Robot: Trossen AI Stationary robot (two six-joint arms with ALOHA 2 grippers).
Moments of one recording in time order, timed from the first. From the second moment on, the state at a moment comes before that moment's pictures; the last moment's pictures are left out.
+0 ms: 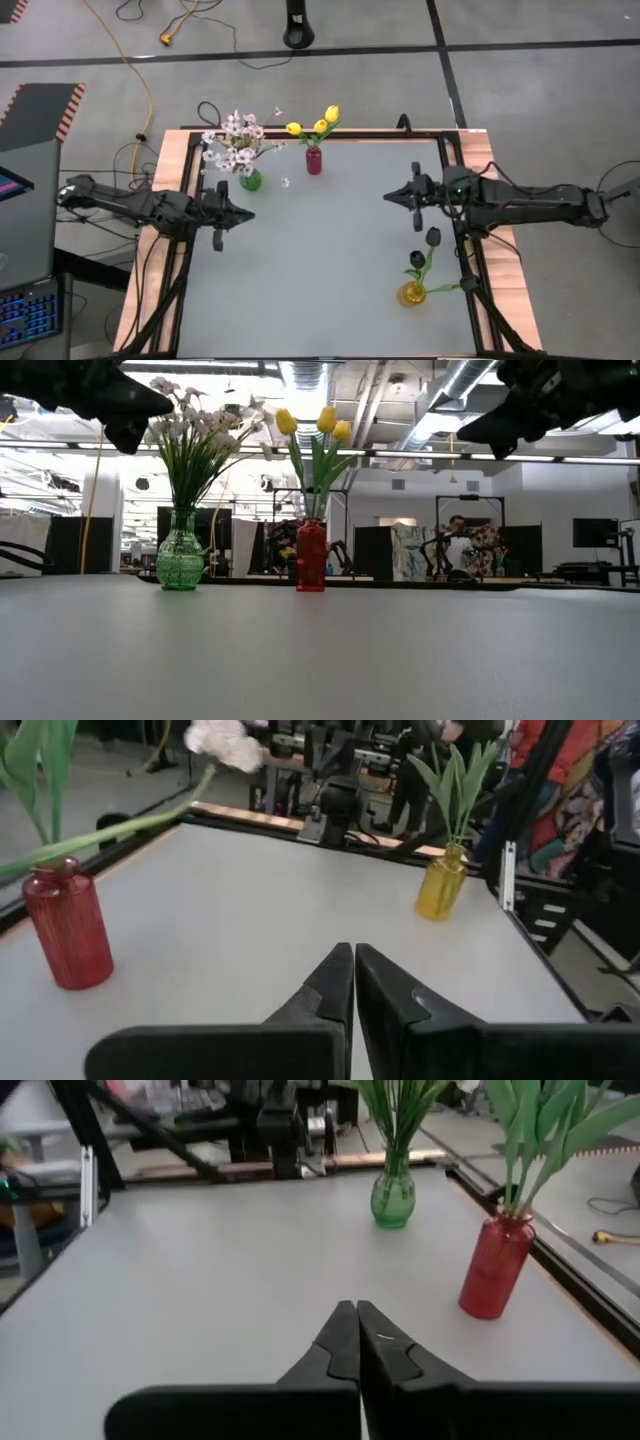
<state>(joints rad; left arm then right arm) -0.22 0.42 0.34 -0.09 -0.28 -0.24 -0.15 0.64 0.44 -0.06 -0.06 0.00</state>
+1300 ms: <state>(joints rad) -0.07 0.15 0.16 -0.11 -0.35 0.08 -0.32 0.60 0.30 0.04 -0.24 -0.01</state>
